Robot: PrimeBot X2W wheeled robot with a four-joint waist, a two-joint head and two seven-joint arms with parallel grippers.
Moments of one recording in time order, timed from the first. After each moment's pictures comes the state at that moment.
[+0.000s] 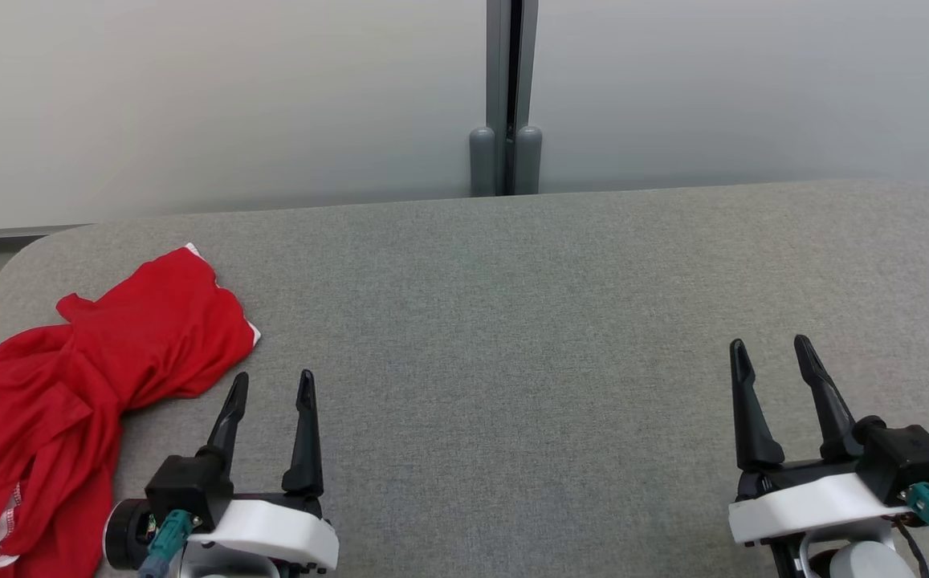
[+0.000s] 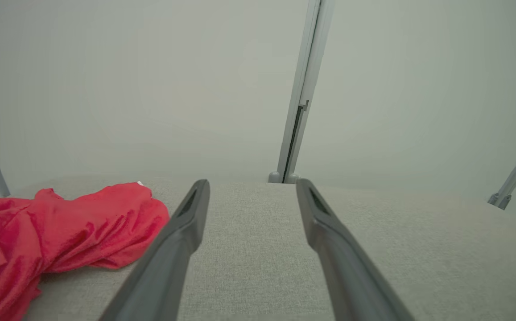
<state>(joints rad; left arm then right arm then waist) -0.04 0.07 -0.22 0.15 -0.31 0.12 -0.23 -0.09 -0.05 0.08 0.18 0.18 0.13 -0.23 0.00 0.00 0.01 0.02</state>
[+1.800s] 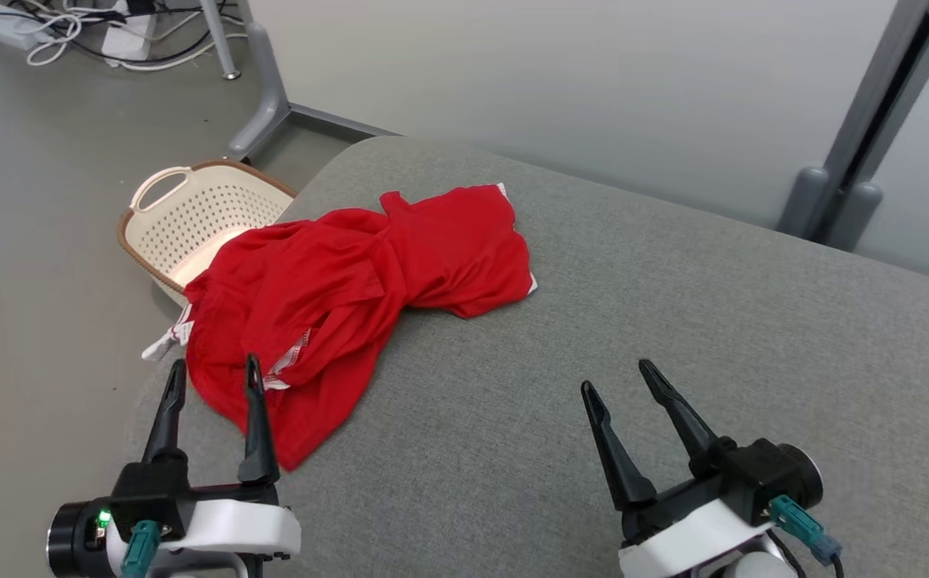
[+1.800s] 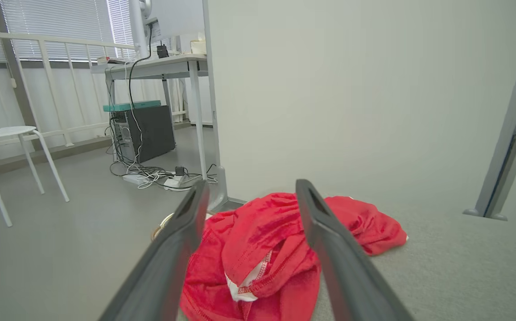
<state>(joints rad) -0.03 0.05 -0.11 0.11 -0.13 0.15 -0.26 -0.11 -0.05 0.36 0.24 0.17 0.13 -0.26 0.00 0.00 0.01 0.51</state>
